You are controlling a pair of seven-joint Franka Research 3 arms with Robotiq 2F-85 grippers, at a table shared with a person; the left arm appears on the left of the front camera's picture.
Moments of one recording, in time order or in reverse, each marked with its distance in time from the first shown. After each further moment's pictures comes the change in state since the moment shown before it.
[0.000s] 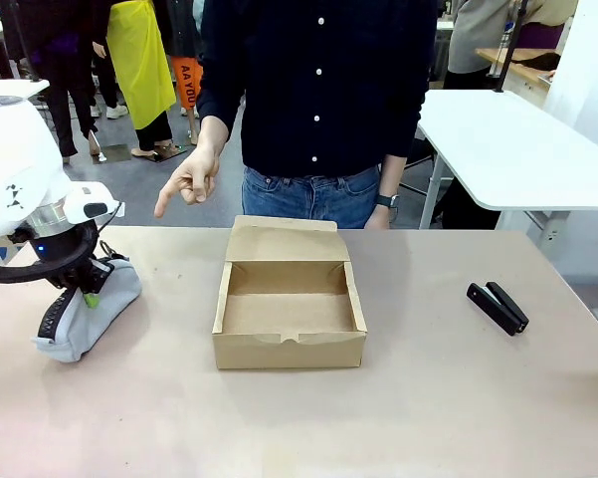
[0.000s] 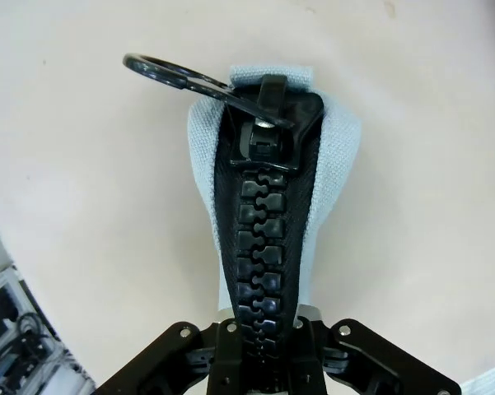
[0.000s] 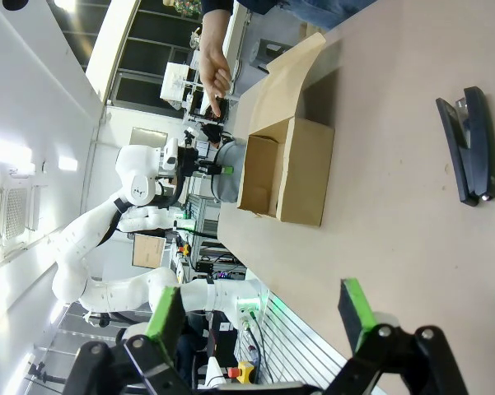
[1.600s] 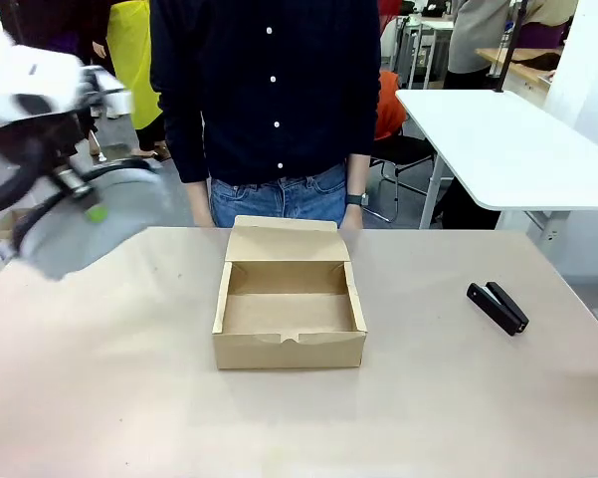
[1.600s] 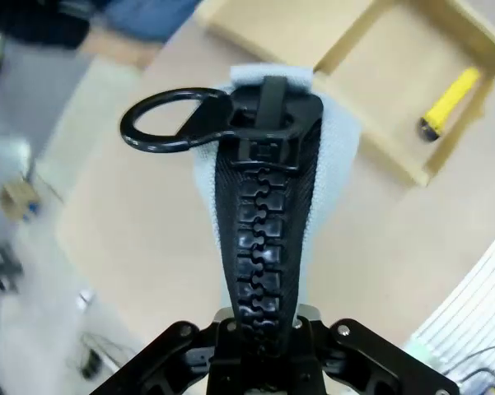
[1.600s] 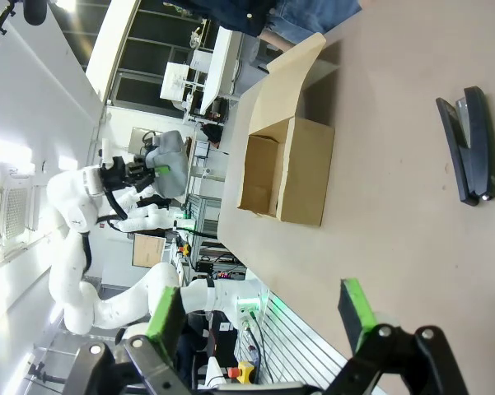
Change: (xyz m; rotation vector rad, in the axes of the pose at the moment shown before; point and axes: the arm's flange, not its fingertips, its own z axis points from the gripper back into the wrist) left arm -0.024 -0.114 0.201 0.052 -0.295 -0.642; right arm 0.000 0.000 0.000 0.000 0.000 0.000
